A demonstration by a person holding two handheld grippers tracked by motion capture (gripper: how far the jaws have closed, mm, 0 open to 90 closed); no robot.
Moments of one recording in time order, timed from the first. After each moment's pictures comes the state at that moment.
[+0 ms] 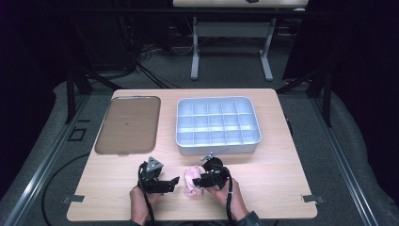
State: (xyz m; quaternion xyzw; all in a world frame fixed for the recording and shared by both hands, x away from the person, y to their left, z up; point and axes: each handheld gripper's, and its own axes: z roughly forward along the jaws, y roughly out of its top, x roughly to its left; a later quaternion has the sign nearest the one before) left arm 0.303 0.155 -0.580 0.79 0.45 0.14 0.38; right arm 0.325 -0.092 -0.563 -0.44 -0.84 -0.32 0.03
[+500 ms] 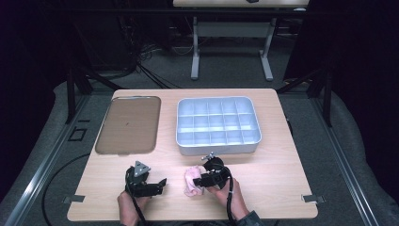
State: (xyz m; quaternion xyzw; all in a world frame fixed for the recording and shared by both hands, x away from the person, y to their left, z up) left arm 0.292 0.187 -0.589 0.78 0.48 0.18 0.36; right arm 0.326 -0.092 -0.565 -0.45 -0.83 -0.32 0.04
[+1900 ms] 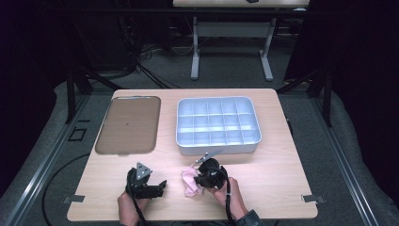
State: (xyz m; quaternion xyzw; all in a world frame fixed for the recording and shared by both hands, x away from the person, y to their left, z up) left arm 0.290 0.183 -0.591 0.80 0.46 0.20 0.34; right arm 0.317 -0.083 -0.552 -0.39 -0.87 -0.31 -0.03
